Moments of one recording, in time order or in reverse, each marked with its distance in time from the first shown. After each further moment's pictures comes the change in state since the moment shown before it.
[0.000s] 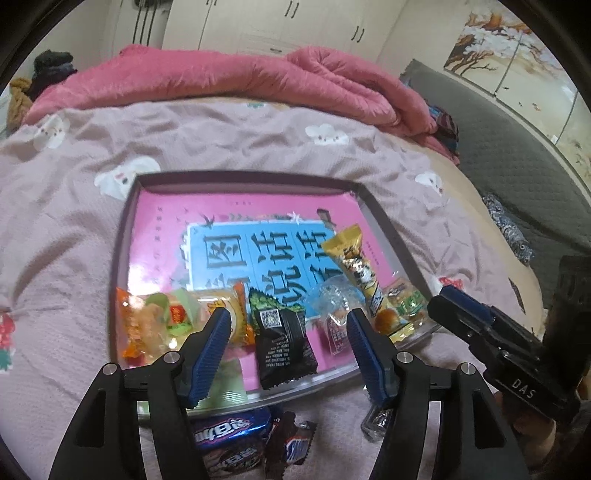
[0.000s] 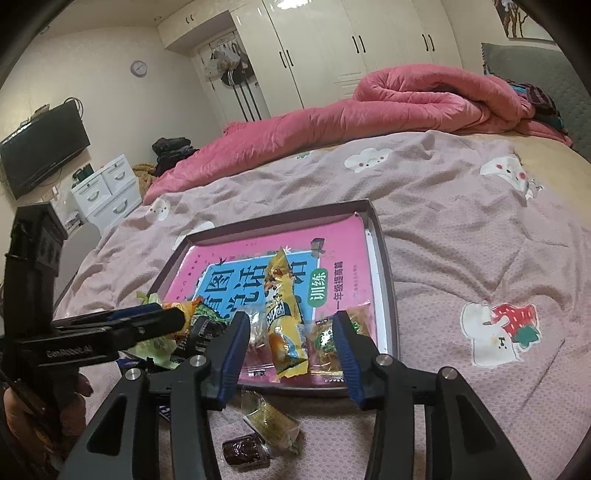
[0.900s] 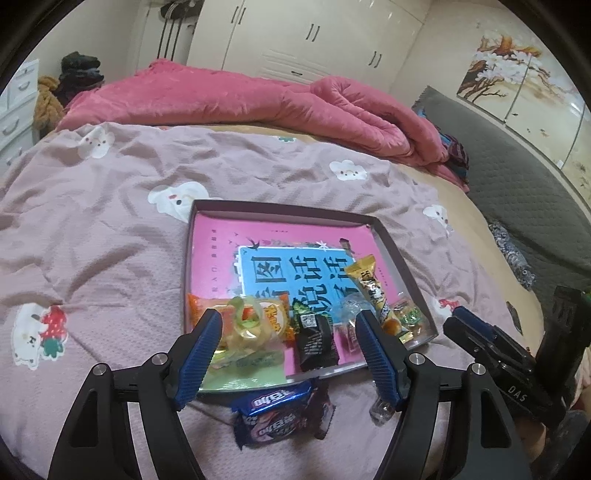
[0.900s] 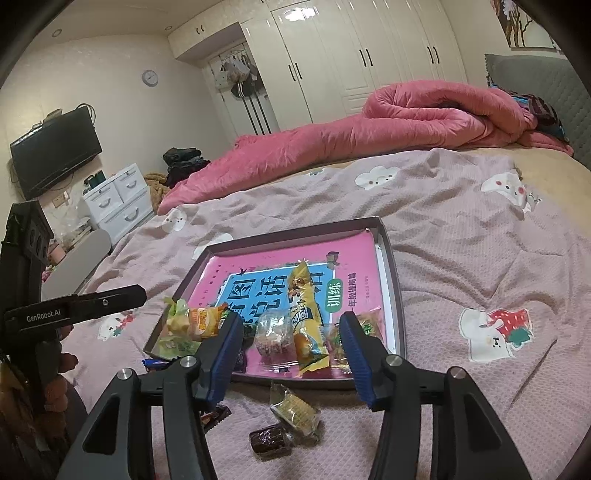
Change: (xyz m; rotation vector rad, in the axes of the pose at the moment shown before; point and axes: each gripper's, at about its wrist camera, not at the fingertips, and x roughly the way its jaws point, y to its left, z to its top) left arm -0.061 0.027 -0.002 -0.052 -0.079 0.053; right arm -0.027 0.017 -0.002 -0.025 -0.042 0.024
